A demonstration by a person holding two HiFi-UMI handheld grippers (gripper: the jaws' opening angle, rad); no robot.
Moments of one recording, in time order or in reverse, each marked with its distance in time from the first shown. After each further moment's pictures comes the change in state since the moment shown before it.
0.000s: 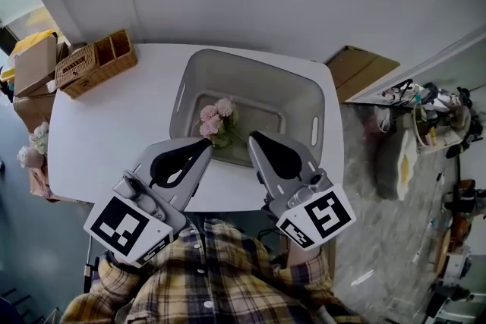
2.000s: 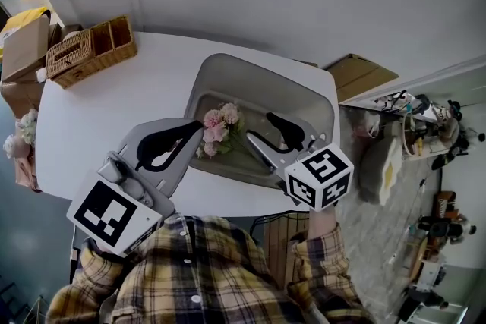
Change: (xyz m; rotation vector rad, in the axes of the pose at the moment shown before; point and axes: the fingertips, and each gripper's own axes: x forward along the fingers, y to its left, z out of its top) left arm 0.007 0.083 0.007 0.009 0.019 0.036; right arm 0.073 -0.064 -0.080 -0.023 0.481 0.069
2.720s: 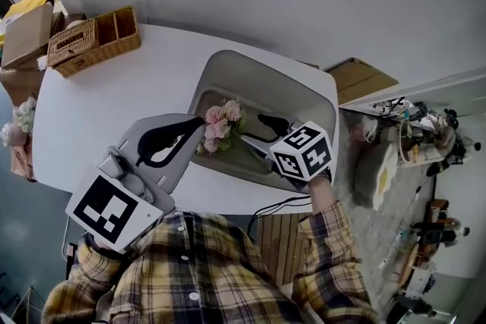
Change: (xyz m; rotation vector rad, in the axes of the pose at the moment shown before) left arm -0.007 0.004 -0.005 -0.021 -0.001 0.011; right arm 0.050 -0.012 -0.068 -0.027 0.321 0.128
